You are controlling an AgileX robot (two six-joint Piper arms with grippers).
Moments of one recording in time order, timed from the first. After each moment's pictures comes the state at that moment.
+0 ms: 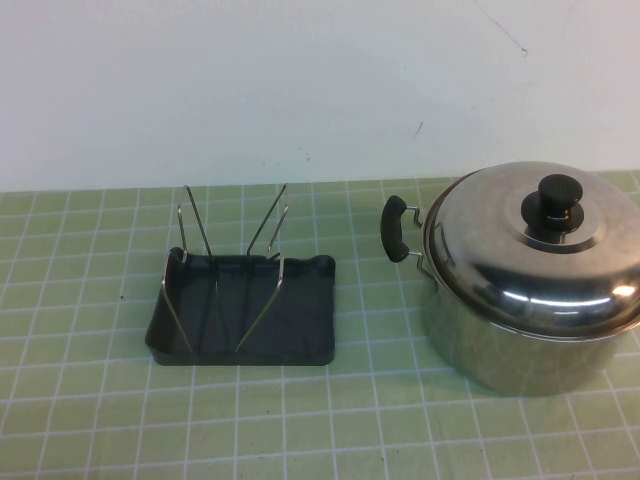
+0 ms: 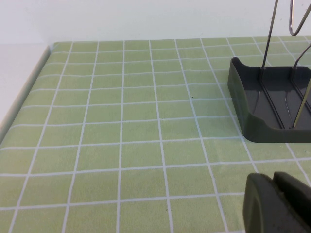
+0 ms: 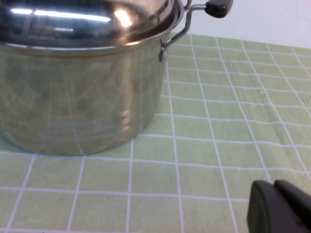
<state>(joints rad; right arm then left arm) 0.01 -0.01 0.02 -0.09 0.42 -0.04 0.05 -0.01 0.02 -0.14 0.34 0.07</state>
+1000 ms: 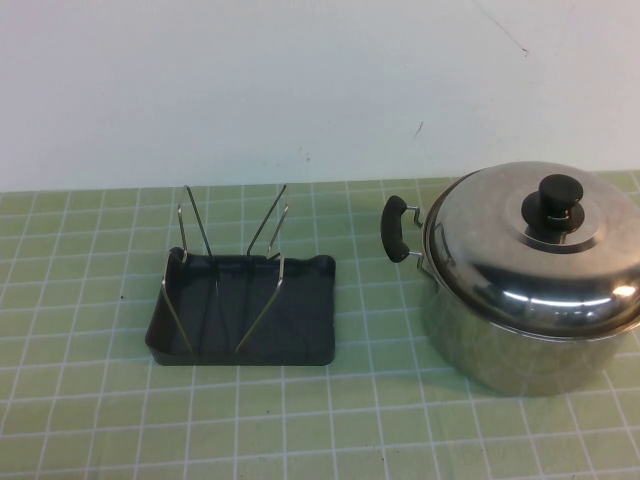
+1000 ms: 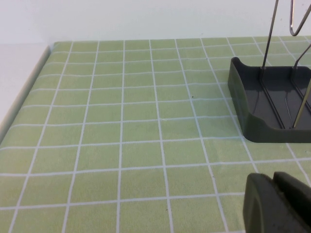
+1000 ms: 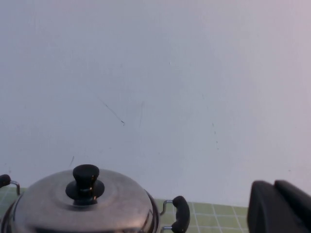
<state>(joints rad) 0.01 0.00 -0.54 -0.03 0.61 -0.07 0.05 -0.01 0.02 -0.14 0.34 0.07</state>
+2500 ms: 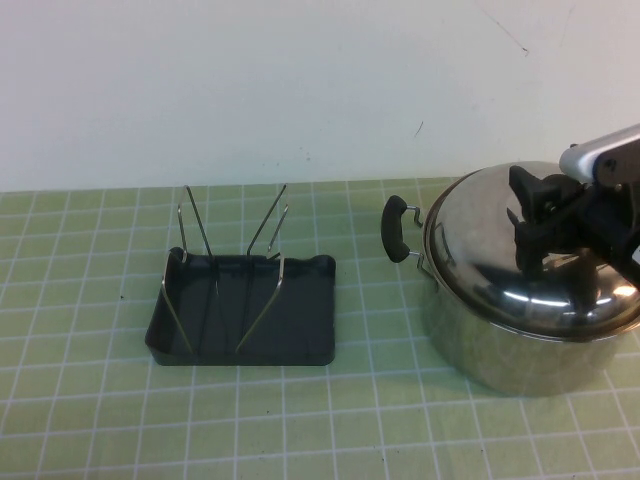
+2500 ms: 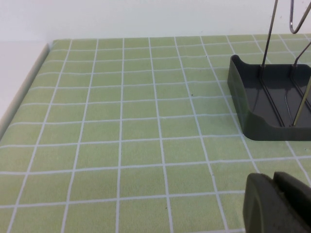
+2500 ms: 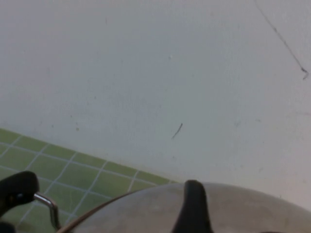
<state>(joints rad) 0.31 1.60 -0.69 0.00 -0.66 -0.11 0.05 -0.01 0.02 -0.14 0.34 0.07</state>
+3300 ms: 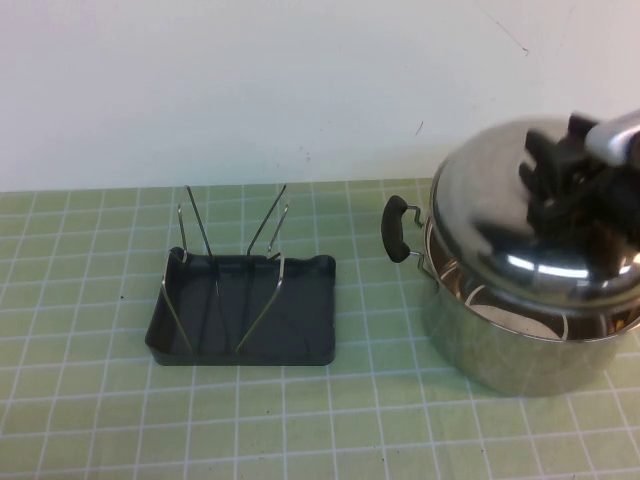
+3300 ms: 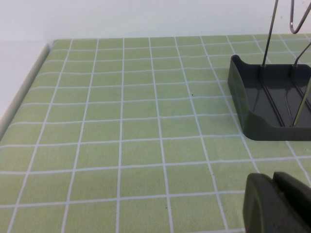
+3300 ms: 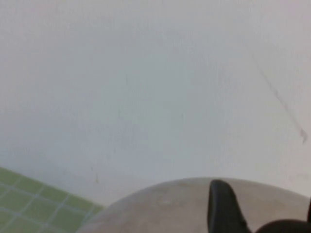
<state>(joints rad) 0.31 1.52 -0.68 -0.08 -0.68 -0.05 0.05 -0.01 0.02 -0.14 0.34 0.07</state>
